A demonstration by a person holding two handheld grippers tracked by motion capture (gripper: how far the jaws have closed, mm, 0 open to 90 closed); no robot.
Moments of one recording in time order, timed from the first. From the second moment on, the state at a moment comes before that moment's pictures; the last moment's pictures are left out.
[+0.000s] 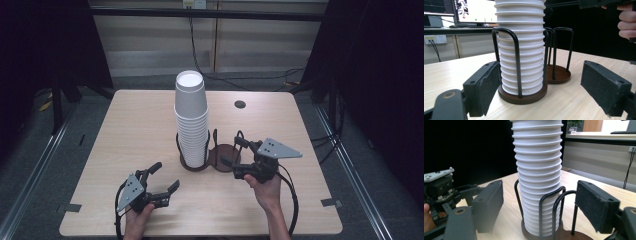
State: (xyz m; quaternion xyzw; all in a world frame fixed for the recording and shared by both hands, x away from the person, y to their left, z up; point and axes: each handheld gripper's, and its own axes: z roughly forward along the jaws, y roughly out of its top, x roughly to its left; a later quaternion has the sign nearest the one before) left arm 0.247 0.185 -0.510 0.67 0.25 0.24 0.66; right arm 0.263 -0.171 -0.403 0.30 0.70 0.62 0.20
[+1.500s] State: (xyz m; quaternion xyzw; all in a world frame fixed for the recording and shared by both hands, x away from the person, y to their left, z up) left arm 0.247 0.186 -0.510 0.67 0.25 0.24 0.65; right arm 0.323 -0.134 -0.300 0.25 0.78 0.56 0.15
